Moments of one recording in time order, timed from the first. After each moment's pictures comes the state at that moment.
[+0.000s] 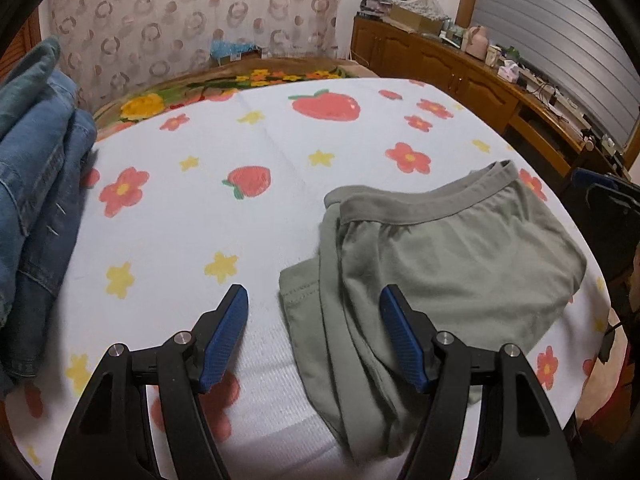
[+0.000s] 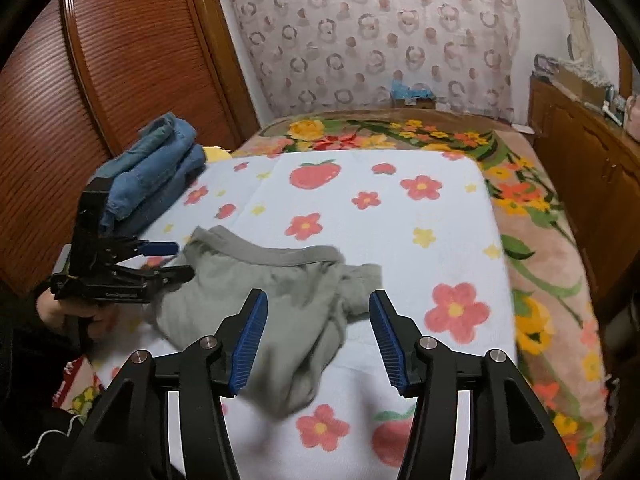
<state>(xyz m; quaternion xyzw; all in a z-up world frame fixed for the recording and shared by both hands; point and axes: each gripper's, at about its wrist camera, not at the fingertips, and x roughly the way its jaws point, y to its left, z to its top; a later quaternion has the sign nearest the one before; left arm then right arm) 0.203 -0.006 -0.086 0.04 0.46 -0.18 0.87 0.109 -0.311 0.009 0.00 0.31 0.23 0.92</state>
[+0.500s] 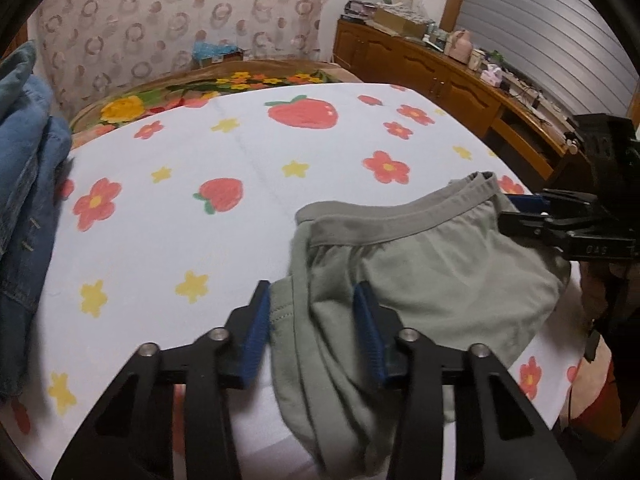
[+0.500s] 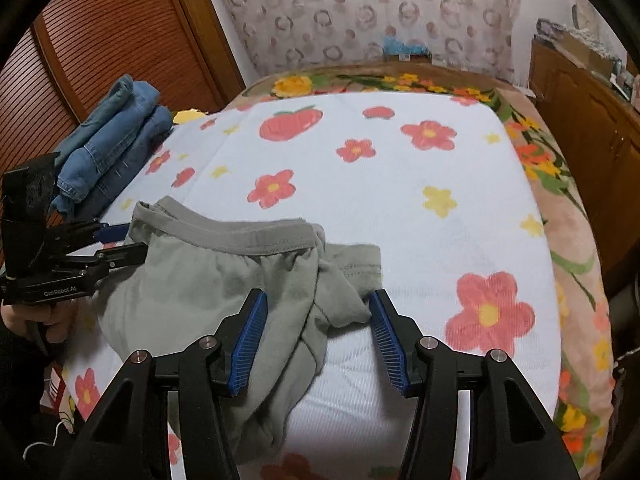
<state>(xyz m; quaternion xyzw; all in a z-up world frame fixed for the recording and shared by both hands) 0.210 -0.012 -0.081 0.03 0.45 -0.22 0.86 0.176 -0.286 -0.030 0.00 0.38 0.23 0.90</state>
